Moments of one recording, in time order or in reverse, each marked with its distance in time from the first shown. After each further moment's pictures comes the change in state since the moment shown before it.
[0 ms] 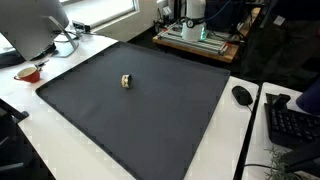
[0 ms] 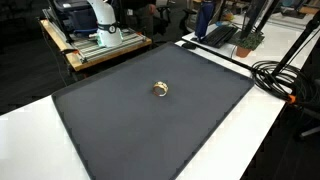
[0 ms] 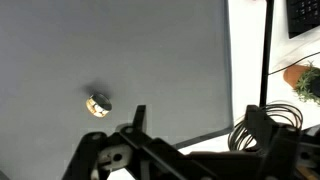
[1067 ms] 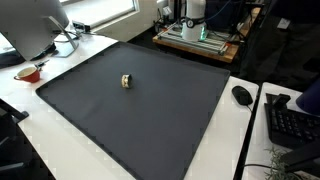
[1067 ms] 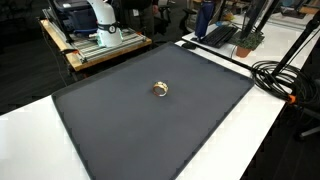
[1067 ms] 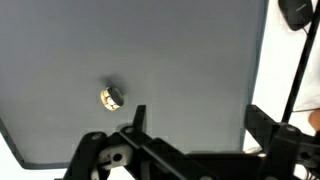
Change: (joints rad) arm 0.004 0.055 0.074 0.044 -0.172 -0.070 -0.046
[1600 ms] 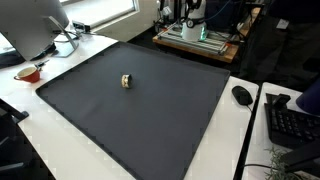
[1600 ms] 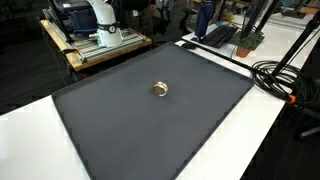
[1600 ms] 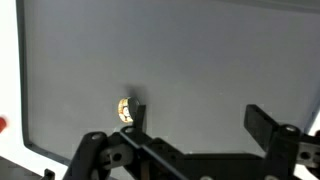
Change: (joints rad) arm 0.033 0.201 0.072 0.066 -0.287 -0.100 -0.039
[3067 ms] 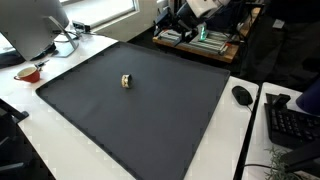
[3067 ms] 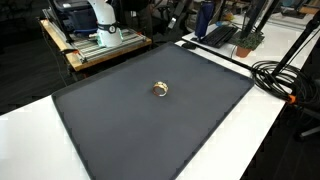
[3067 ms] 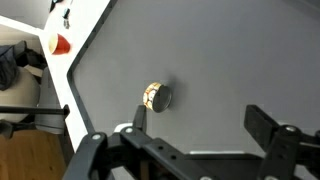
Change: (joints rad) arm 0.145 0.321 0.028 0.048 -0.567 -0.066 0.005
